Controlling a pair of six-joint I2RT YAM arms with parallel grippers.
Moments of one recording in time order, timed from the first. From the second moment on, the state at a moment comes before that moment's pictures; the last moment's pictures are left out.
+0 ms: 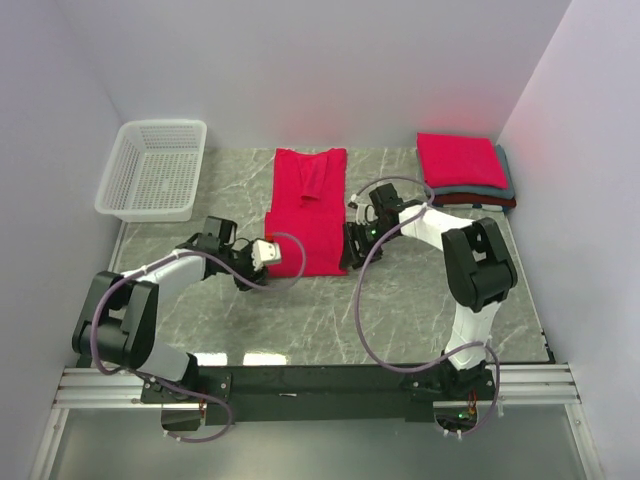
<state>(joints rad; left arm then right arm) -0.23 1.48 0.72 -0.28 0.69 0.91 0.36 1.87 1.19 -0.53 -0.59 0.14</state>
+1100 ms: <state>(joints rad) -0.37 1.42 0.61 -0.20 0.54 1.27 0.43 1.41 0.79 -0.28 -0.42 -0.53</state>
